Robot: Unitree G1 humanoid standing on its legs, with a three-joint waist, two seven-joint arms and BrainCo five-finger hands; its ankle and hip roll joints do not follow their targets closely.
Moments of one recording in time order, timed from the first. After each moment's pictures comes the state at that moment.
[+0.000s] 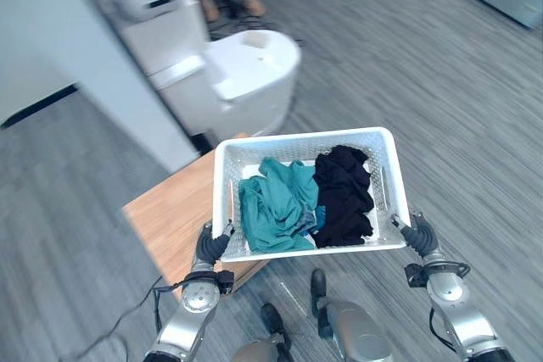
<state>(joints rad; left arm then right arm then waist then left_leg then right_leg) 0.10 0.38 -0.21 0.20 -0.11 -0.02 0.26 0.07 -0.37 0.16 0.09 -0.03 -0.01 -0.20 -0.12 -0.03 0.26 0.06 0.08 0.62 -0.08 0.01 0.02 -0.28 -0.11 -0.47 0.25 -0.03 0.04</state>
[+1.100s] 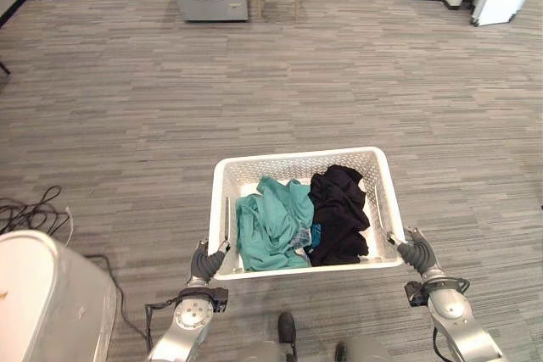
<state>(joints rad) 0.15 0.40 -0.22 0.20 -0.12 0.00 0.24 0.15 -0.40 0.19 0.05 -0.02 0.00 -0.18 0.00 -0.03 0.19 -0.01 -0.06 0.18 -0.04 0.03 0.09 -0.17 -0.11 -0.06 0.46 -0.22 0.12</state>
